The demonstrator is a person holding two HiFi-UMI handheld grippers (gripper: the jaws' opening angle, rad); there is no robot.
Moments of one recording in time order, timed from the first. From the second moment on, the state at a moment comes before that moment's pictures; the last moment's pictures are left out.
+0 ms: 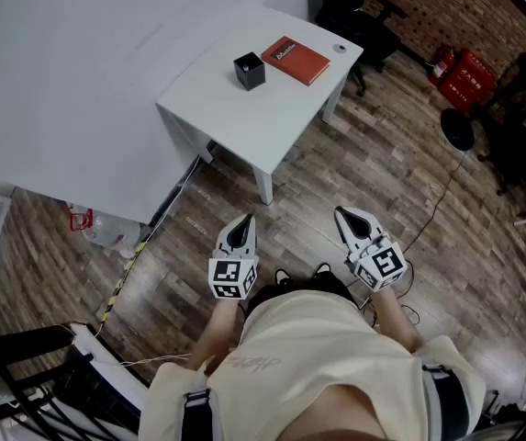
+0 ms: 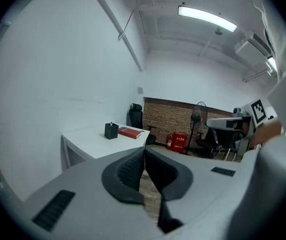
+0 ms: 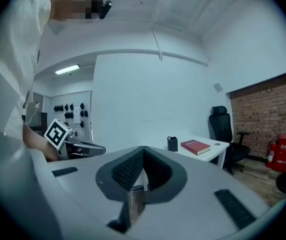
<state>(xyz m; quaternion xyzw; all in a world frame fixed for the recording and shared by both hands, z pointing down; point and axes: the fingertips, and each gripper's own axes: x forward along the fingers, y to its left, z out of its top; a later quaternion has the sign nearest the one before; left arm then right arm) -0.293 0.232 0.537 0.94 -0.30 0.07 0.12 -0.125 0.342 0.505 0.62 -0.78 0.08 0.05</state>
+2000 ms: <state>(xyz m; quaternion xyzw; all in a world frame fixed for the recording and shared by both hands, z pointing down) -0.119 0.133 0.531 0.91 -0.37 0.11 0.14 0.052 0.221 0.529 0.54 -0.84 0.10 0.03</state>
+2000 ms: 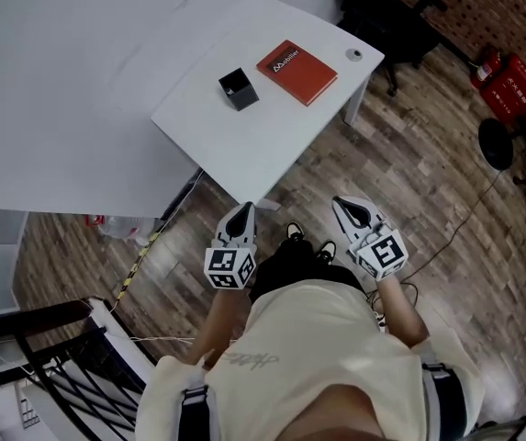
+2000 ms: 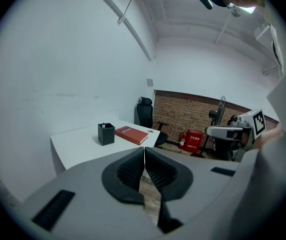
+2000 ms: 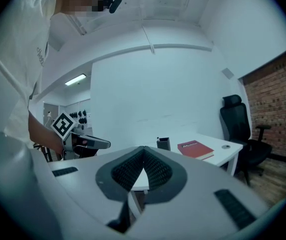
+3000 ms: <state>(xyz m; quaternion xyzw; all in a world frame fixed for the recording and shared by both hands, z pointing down) -0.050 -0.068 0.528 0.92 -0.37 0.06 0.13 0.083 0.024 0.494 0.51 -0.85 0.08 0.06</state>
